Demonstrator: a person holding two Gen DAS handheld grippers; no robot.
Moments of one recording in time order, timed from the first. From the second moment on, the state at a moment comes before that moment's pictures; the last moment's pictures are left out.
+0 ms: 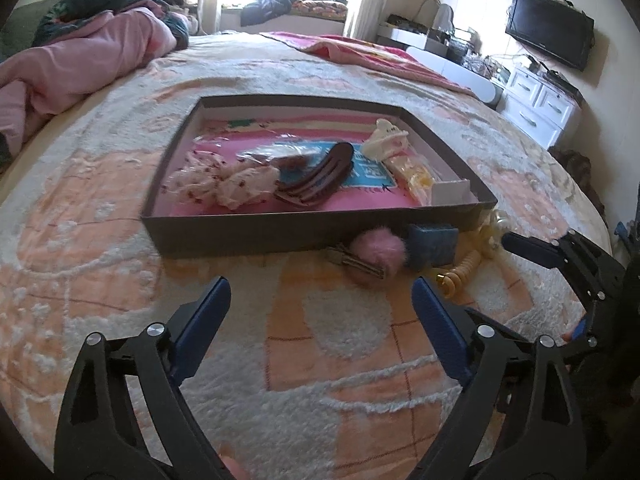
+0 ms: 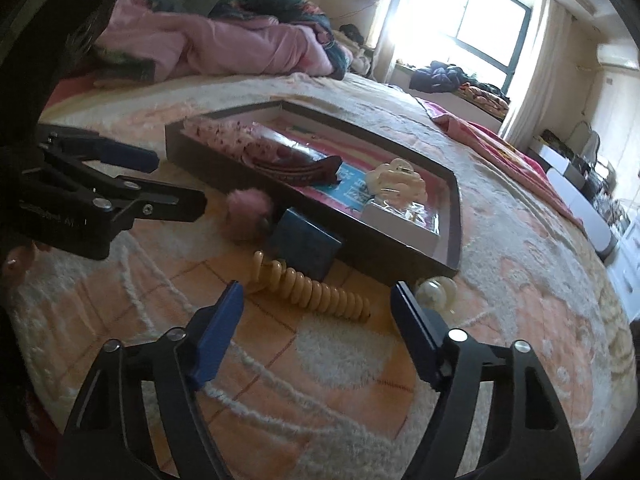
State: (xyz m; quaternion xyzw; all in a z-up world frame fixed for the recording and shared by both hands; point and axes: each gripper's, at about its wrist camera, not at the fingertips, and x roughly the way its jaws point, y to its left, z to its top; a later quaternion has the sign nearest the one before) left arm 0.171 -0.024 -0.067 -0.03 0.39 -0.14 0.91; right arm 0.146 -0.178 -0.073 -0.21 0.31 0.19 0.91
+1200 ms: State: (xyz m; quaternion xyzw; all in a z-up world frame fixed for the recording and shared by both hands) left arm 0.200 -0.035 -0.081 -0.06 0.41 -0.18 0.89; right arm 0.159 -0.174 -0.085 -0.28 0.32 0.22 0.88
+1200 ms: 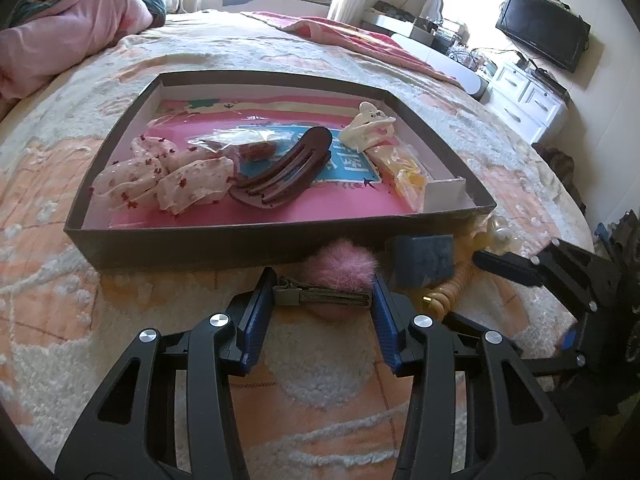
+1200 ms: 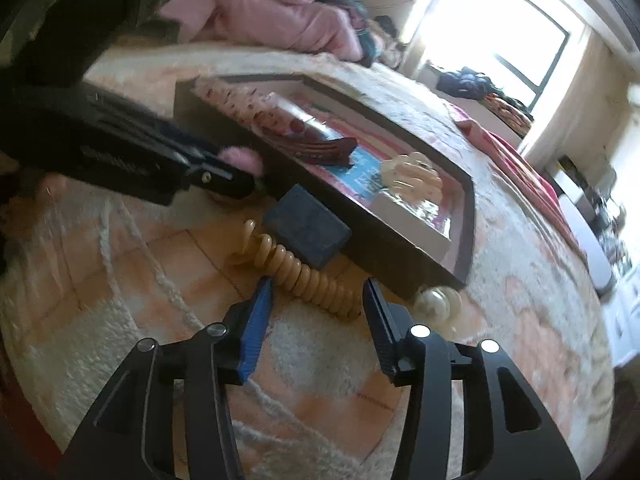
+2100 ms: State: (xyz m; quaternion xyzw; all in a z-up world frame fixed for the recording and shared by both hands) left arm 0.181 -0.002 -0.049 -0.08 0.37 -0.15 0.91; right arm 0.141 -0.149 -0.066 -0.18 0.37 0.35 0.84
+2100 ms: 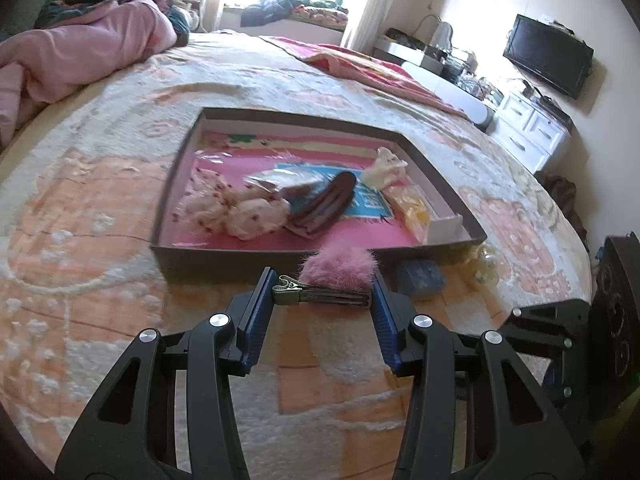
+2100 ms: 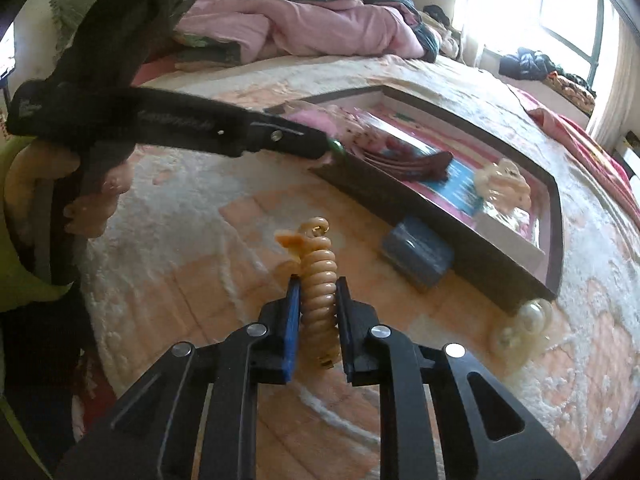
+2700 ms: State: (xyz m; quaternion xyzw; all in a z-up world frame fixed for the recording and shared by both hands) left arm 0.187 0.038 -0.027 -0.10 0.34 -0.12 0.93; right arm 0.179 -0.143 -0.023 -0.14 0.32 0.31 0.88
